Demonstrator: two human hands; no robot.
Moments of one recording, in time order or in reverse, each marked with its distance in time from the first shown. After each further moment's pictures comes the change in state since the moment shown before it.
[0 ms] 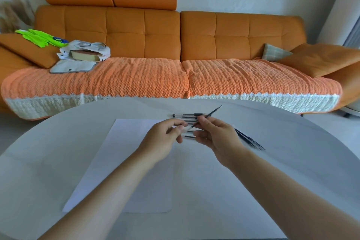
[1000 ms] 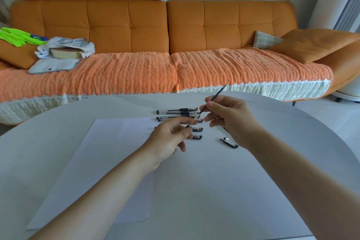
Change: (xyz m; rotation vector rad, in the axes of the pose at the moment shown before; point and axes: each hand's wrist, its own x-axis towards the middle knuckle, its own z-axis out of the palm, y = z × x) left_hand 0.014 0.020 0.053 -0.239 -0.187 -0.094; right_hand 0.013 -0.046 -0.066 -0.155 -0.055 -0.217
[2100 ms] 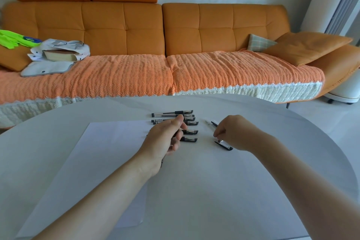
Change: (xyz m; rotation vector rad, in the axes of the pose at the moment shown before) left_hand 0.001 0.006 0.007 -0.267 0.069 -0.074; right_hand 0.008 0.009 -0.037 -1.409 -0.179 0.140
